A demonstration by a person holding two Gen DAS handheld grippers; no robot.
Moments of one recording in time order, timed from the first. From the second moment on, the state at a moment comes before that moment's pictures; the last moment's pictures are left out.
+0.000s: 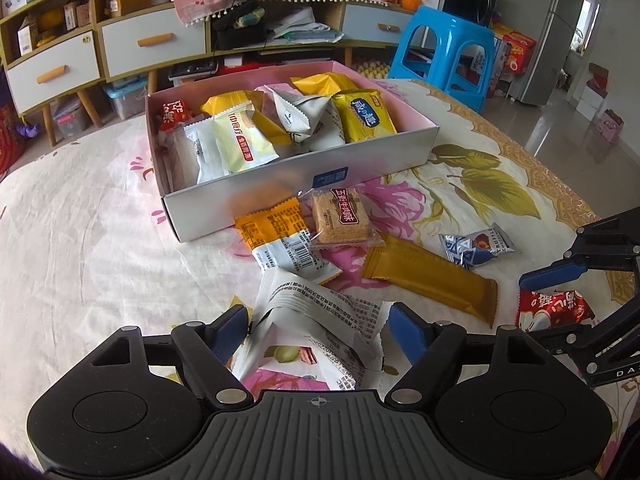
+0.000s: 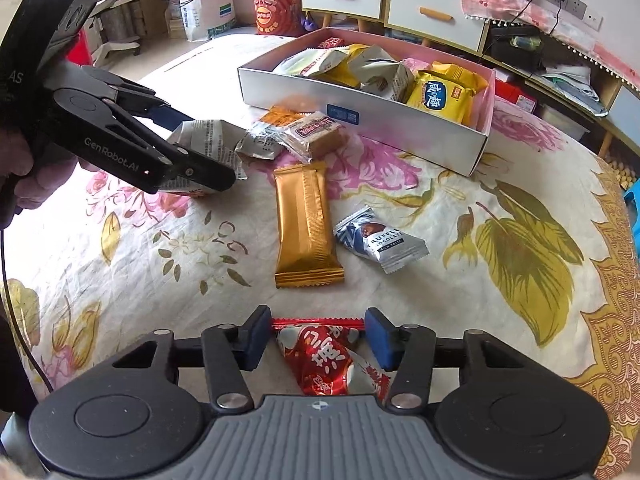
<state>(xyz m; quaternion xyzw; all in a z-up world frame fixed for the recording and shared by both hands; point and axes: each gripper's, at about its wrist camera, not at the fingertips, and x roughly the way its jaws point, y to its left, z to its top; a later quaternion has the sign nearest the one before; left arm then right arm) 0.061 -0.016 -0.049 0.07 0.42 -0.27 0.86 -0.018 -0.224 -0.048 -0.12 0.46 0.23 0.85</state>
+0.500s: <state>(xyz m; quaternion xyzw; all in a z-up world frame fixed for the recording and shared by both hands) 0.058 -0.014 -0.042 0.07 0.42 -0.26 0.86 -0.019 -0.220 -0.036 -0.13 0.45 0.22 0.86</state>
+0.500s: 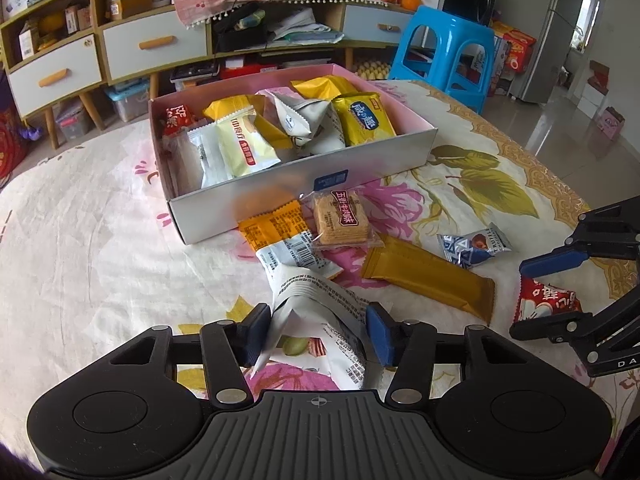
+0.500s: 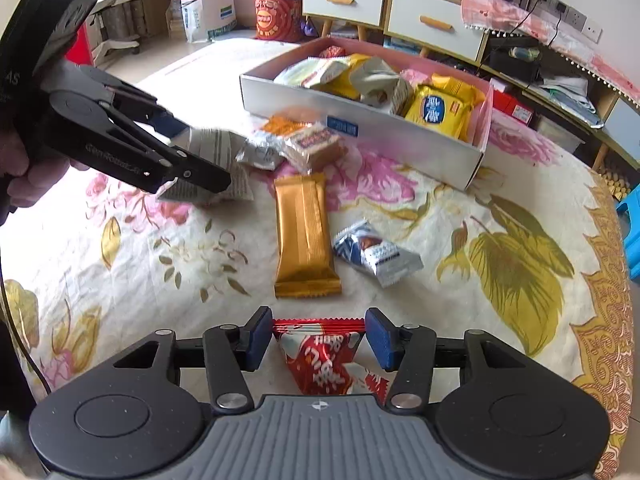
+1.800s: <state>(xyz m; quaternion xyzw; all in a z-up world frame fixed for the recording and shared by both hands) 0.123 0.014 0.002 -0.04 0.38 -0.18 0.91 0.080 -0.221 0.023 0.03 0.34 0.13 0.93</state>
